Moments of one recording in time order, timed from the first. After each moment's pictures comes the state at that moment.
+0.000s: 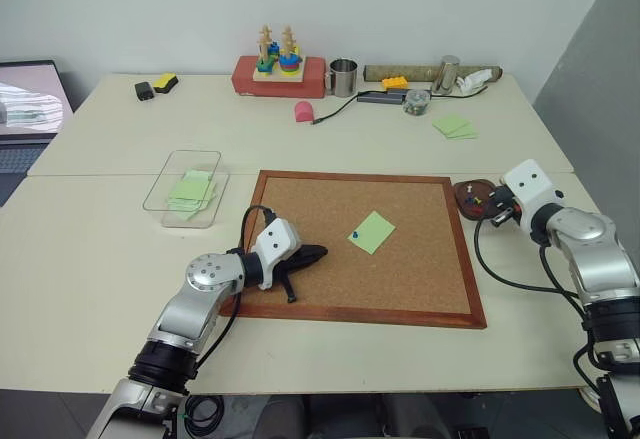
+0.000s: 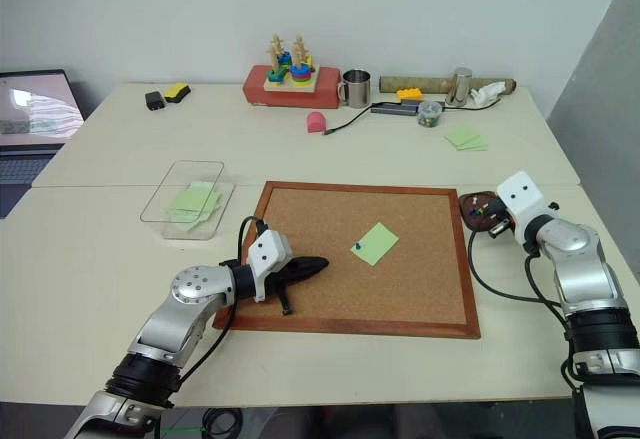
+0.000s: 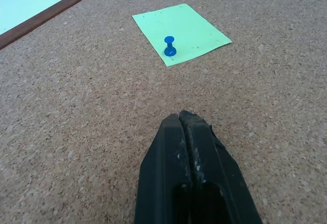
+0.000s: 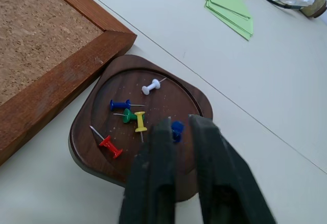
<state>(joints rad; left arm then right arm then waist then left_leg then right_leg) -0.29 0.50 -0.20 0.12 -0.18 0.09 -0.91 -0.49 -0.70 -0.01 0.27 -0.03 0.33 0.54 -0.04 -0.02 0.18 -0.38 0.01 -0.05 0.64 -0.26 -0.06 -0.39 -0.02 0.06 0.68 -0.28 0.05</state>
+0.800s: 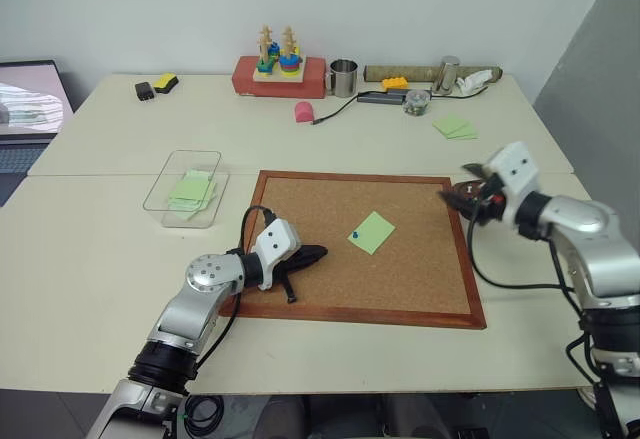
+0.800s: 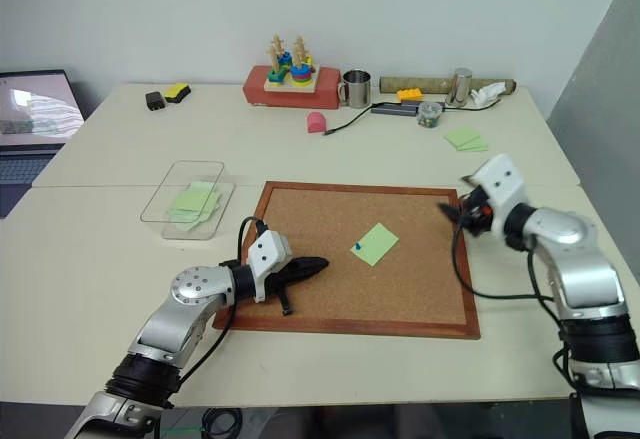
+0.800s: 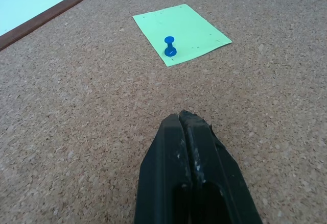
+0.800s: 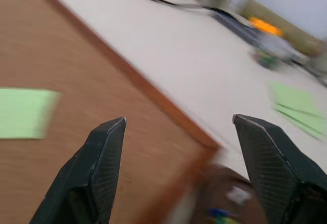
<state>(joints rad) -0.29 0.50 -0.20 0.12 -0.18 0.08 -0.91 -0.42 -0.65 0.01 -0.15 0.24 0.50 0.76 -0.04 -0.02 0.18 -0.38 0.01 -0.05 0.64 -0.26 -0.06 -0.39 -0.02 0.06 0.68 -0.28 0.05</state>
